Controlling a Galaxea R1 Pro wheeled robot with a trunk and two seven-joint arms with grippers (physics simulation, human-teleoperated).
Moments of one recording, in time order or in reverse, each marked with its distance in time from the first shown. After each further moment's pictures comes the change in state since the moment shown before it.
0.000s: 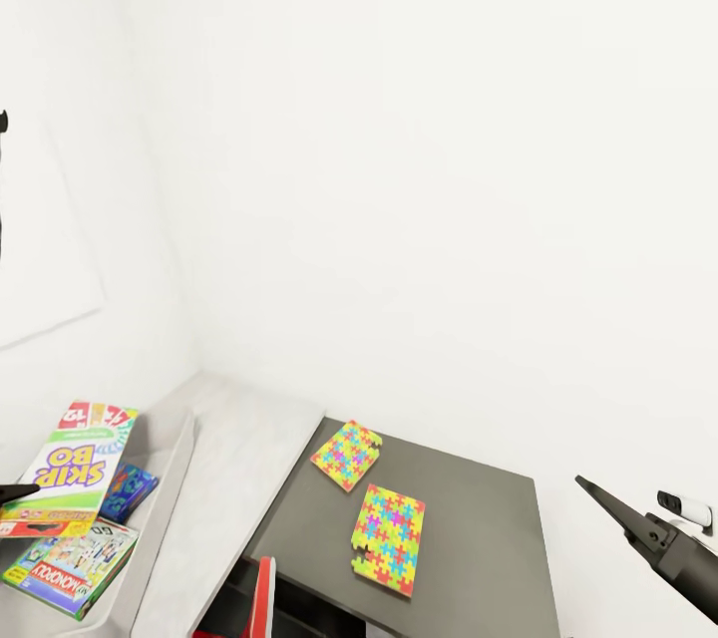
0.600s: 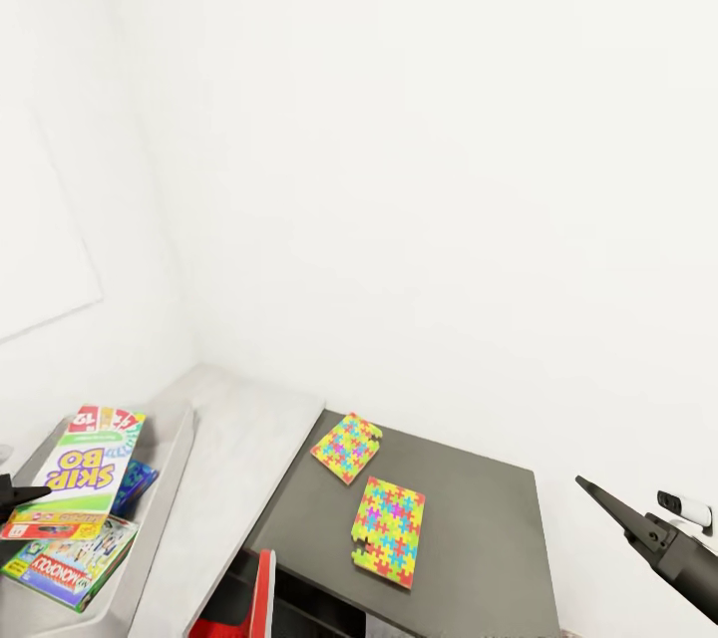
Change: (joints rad) left arm -0.001 -0.030 -0.003 -0.001 0.001 -0.001 0.020; right arm 0.000 0.000 0.000 0.000 0.002 0.001 0.001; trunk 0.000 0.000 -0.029
